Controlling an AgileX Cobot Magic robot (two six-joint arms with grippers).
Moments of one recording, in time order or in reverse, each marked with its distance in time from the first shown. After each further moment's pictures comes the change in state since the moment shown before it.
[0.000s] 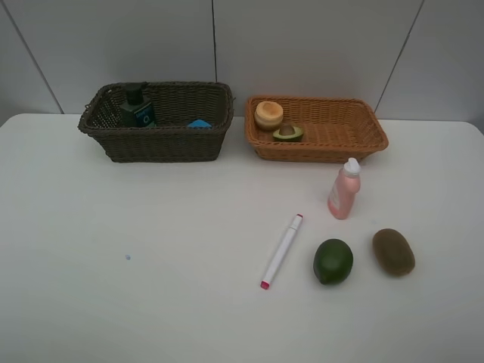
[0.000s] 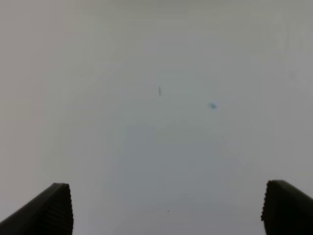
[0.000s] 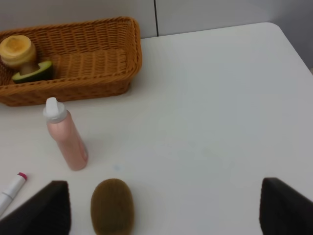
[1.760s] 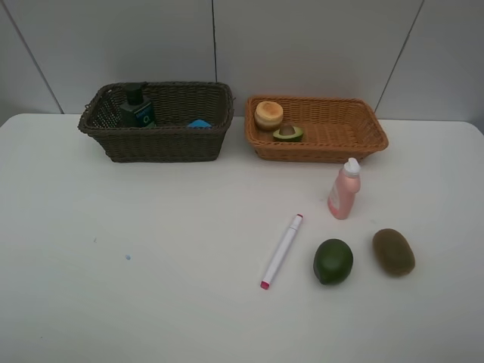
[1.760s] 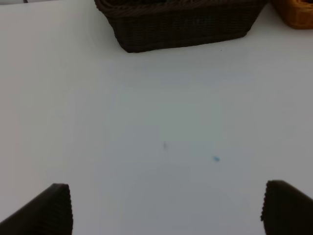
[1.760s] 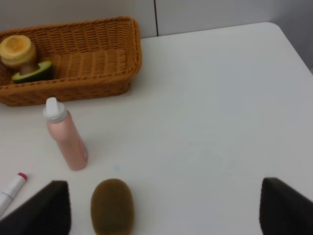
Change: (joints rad) left arm 0.026 -0.100 0.037 -0.003 -0.083 0.003; right arm 0.000 0.000 0.000 0.001 0.000 0.000
